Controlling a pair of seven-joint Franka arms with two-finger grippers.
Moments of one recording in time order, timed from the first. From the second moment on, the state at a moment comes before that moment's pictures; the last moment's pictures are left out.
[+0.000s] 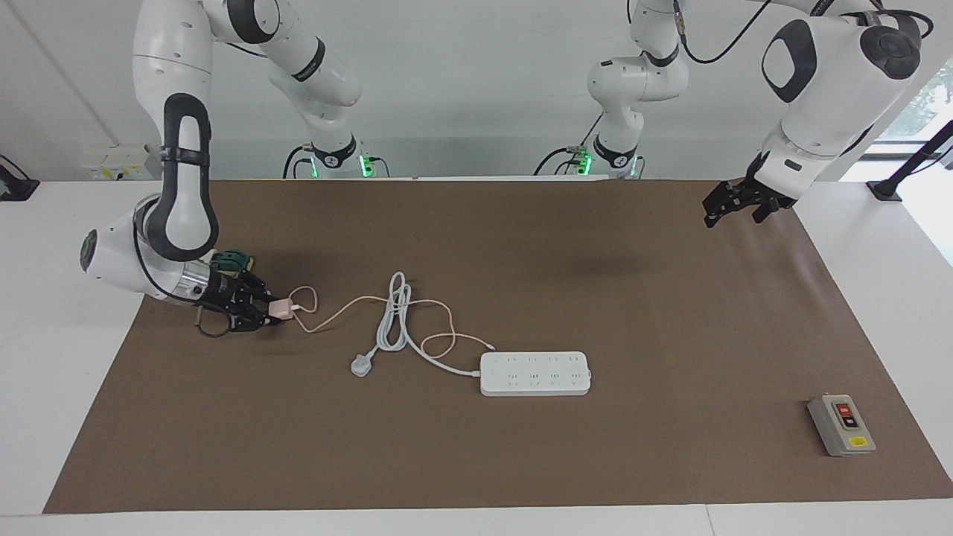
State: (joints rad) left arm -0.01 -0.01 -0.03 -1.72 -0.02 1.61 -0.06; right arm -0.43 0.40 0.14 -1.92 0.50 1.97 0.84
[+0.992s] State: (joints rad) left arm -0.01 -0.01 -0.03 -1.72 -0.02 1.61 -0.06; right arm -0.21 0.29 0.17 -1.60 0.54 1.81 1.18
